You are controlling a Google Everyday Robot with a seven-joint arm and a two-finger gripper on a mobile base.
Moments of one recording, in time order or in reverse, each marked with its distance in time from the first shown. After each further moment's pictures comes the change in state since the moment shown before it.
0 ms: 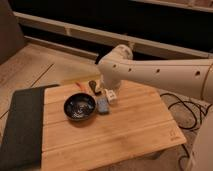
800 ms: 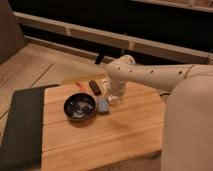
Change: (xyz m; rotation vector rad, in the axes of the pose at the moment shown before) arm -0.007 -0.024 0.082 0.049 0.143 0.070
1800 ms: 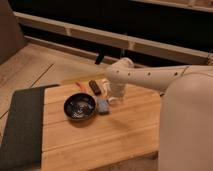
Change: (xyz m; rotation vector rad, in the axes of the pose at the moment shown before) arm 0.004 -0.019 0.006 0.042 -0.029 -0.021
